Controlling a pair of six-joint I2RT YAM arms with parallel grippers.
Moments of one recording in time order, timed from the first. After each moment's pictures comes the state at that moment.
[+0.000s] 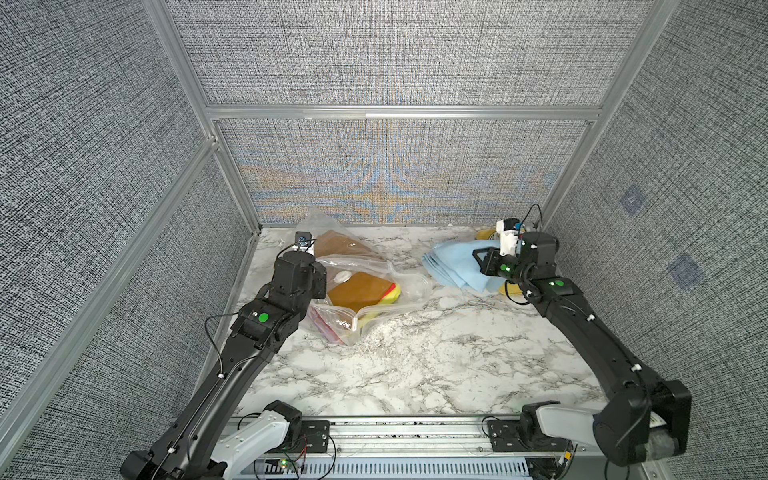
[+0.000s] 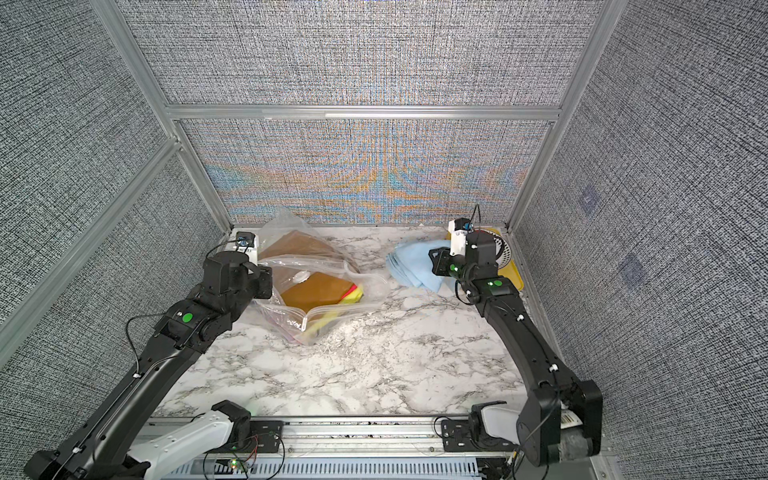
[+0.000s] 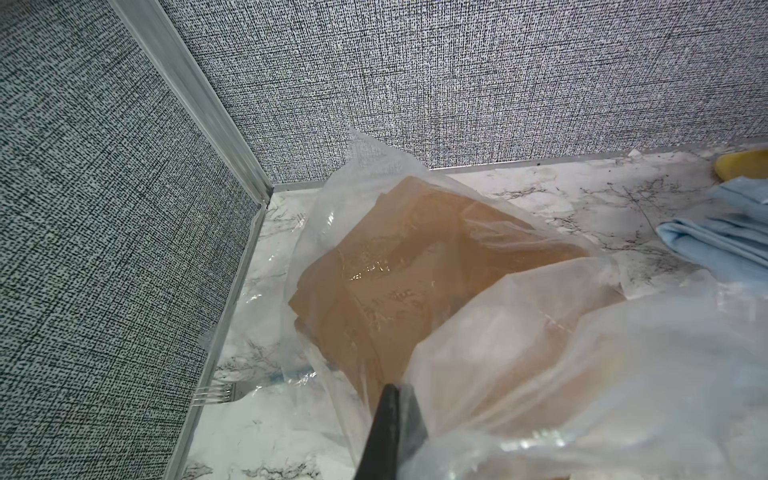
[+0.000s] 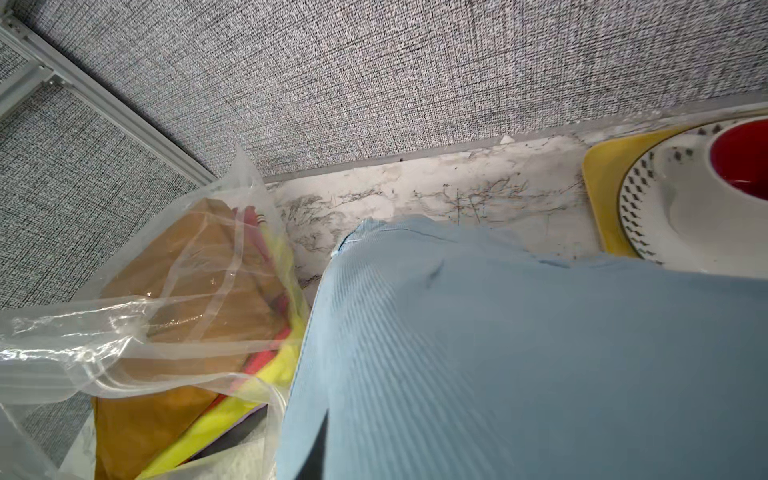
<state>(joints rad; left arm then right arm) -0.46 1.00 1.13 -0.67 -0.39 -0.13 0.15 1.31 1.08 -0.23 -0.32 0.33</state>
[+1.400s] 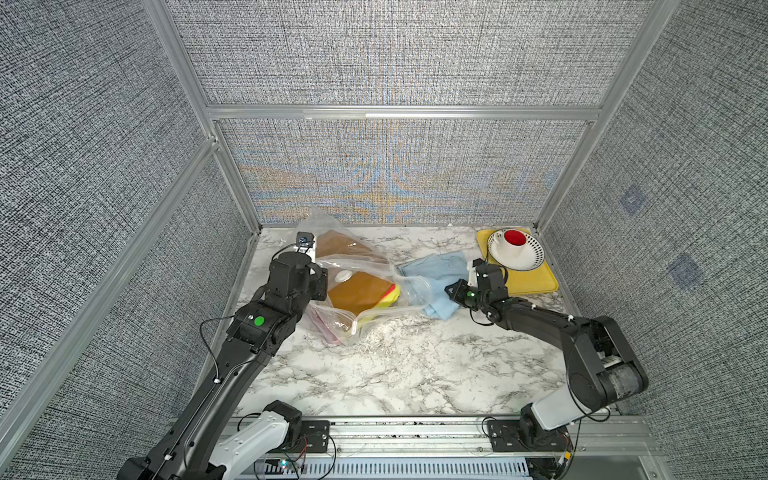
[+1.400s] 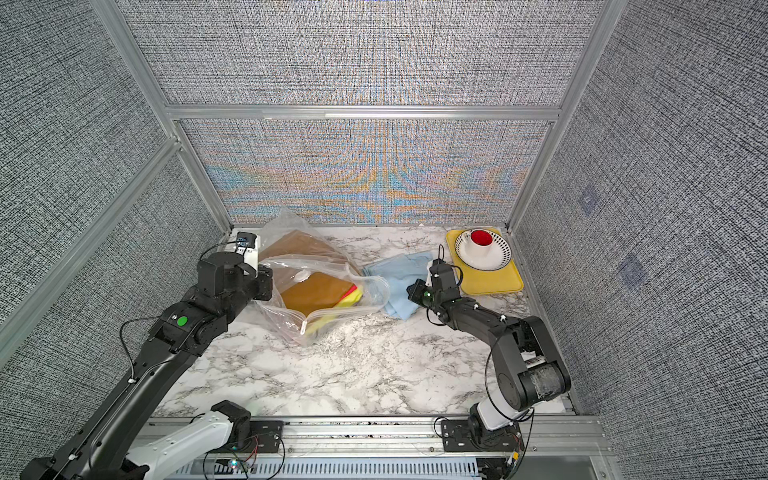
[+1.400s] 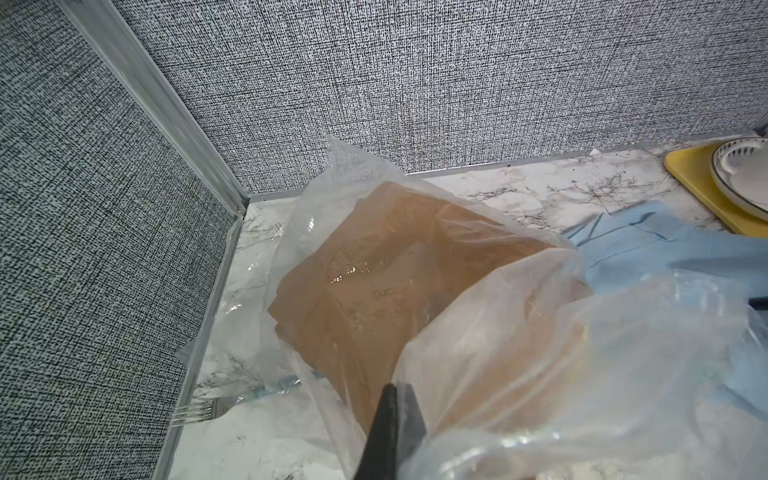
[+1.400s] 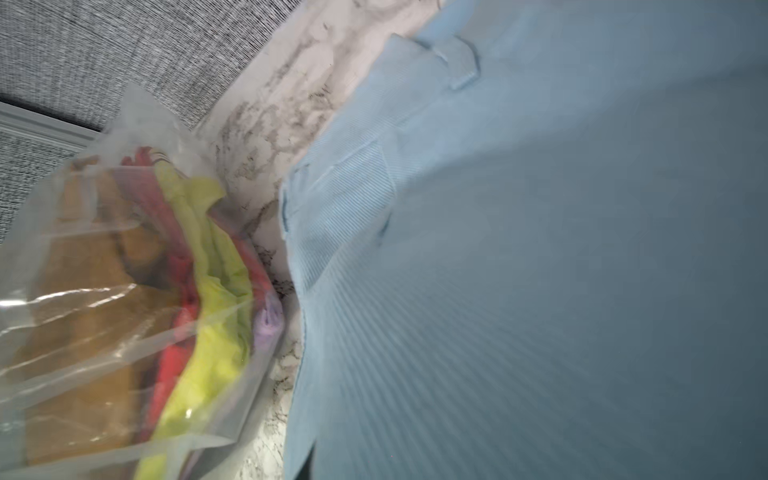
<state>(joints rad) -0.45 0.98 1.14 -0.67 -0.31 -0.09 0.30 1.57 0.74 0.13 -0.25 0.74</state>
